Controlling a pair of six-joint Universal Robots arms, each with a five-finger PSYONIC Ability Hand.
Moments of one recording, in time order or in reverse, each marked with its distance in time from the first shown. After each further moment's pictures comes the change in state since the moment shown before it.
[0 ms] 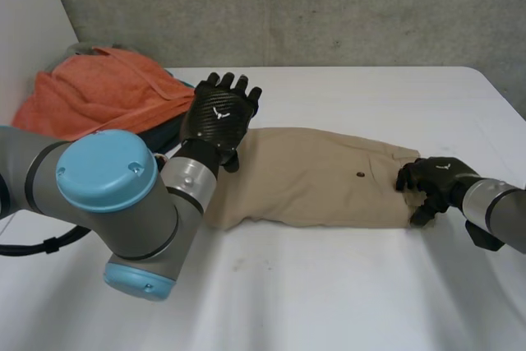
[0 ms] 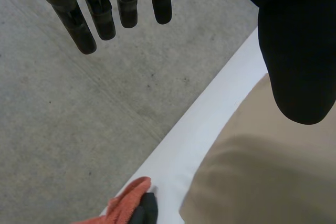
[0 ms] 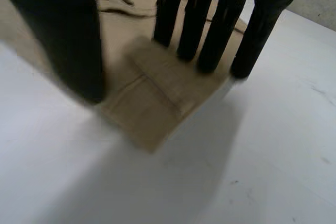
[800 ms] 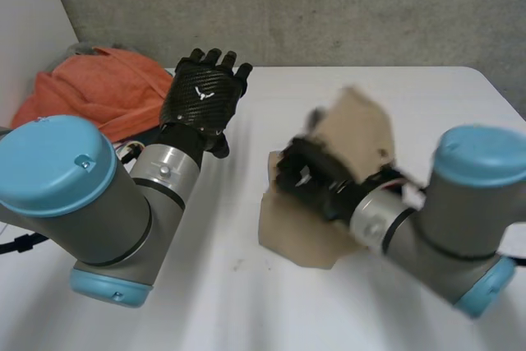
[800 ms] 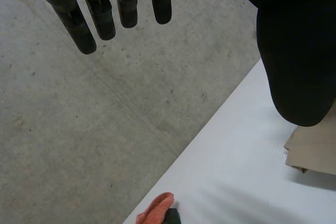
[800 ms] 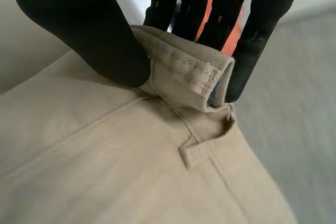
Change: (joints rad) left arm 0.012 0.151 -0.063 -0.020 0.000 -0.016; right arm 0.424 -0.075 0.040 -0.300 -0.182 -0.794; left_hand 0.000 0.000 0.000 0.000 0.000; right_hand 0.280 0.312 0.338 0.349 0.308
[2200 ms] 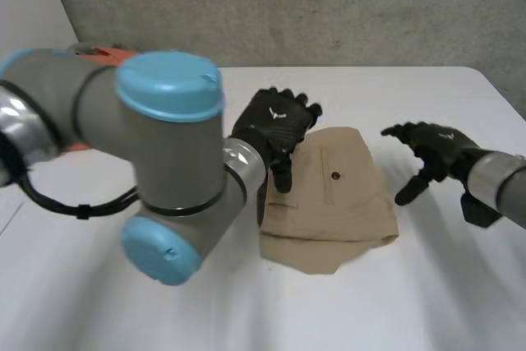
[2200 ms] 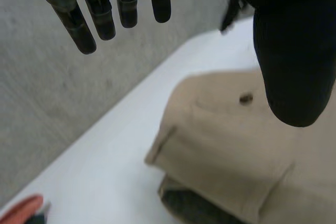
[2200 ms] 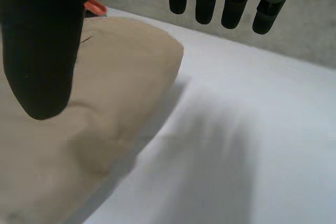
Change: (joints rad) left arm -0.146 -0.272 0.544 -0.584 0.053 -0.167; right arm -0.424 -0.046 -0.059 0.321 0.081 1.040; left_hand -0.009 0.000 0.000 0.000 0.000; right_hand -0.888 -0.959 -0.977 -0.988 -0.940
